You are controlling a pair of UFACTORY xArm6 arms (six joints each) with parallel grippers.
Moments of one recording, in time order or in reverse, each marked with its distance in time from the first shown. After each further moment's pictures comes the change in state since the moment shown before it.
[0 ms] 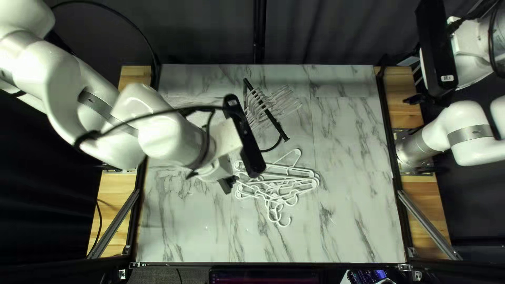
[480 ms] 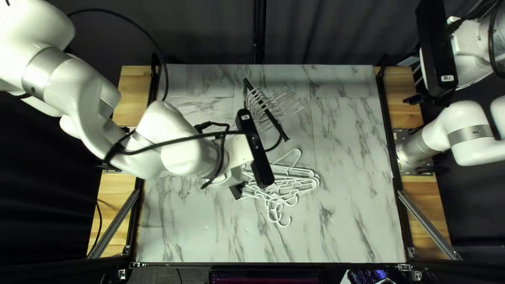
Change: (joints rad) left arm 0.026 0.103 0.044 0.086 -0.120 0.002; right arm 0.000 0.000 0.000 0.000 0.000 0.000
